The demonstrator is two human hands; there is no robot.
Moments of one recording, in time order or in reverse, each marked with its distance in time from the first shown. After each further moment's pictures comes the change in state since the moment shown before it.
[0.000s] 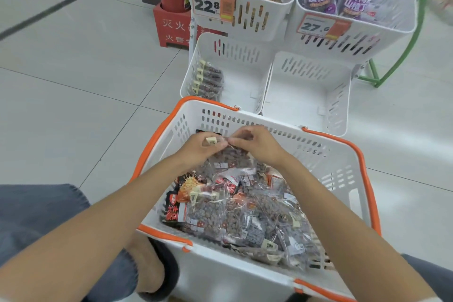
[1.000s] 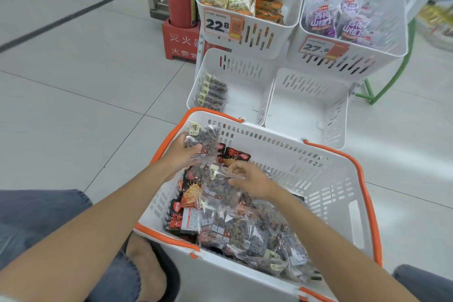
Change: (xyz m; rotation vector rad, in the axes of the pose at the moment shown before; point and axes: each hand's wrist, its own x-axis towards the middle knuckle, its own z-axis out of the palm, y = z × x) left_hand -0.003 -0.020 -0.041 -0.282 0.173 -0.109; right_hand -0.023 0.030 0.042 -0.114 -0.172 0.112
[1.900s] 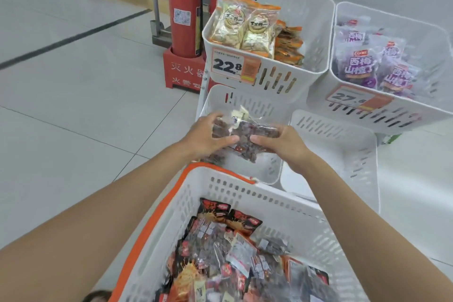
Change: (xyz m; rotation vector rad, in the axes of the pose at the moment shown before) left_hand 0.153 0.113 -0.005 0.474 -0.029 0.453; right_hand 0.150 -0.061 -0.154 0.438 0.334 0.018
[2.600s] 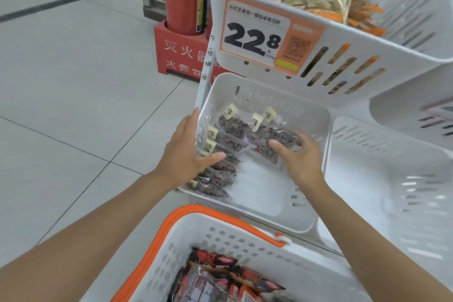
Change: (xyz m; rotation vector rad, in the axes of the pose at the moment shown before) left_hand 0.069 -0.122 0.030 0.088 0.156 -0.015; right_hand 0.111 0.094 0.009 -0.262 0.380 -0.163
